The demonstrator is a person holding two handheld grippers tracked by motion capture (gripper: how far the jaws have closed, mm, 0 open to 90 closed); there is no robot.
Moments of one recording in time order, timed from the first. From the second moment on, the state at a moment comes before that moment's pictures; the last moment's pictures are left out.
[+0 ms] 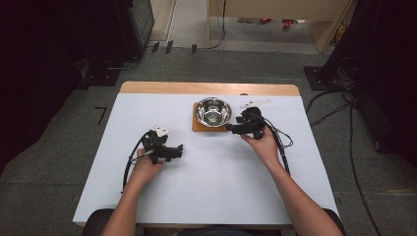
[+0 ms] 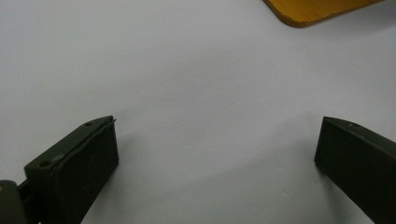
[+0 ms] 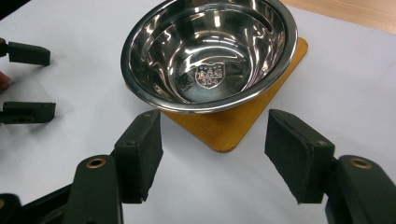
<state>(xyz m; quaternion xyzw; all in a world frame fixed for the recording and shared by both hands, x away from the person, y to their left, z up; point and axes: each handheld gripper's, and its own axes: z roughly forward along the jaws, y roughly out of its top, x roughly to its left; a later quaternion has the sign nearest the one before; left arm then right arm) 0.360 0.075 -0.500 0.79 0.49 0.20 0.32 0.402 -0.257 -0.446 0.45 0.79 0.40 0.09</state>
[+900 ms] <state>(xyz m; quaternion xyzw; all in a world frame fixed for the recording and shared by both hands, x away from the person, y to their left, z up) 0.360 0.075 -0.500 0.79 0.49 0.20 0.32 0.388 -0.263 -0.470 0.44 0.80 0.39 0.09</state>
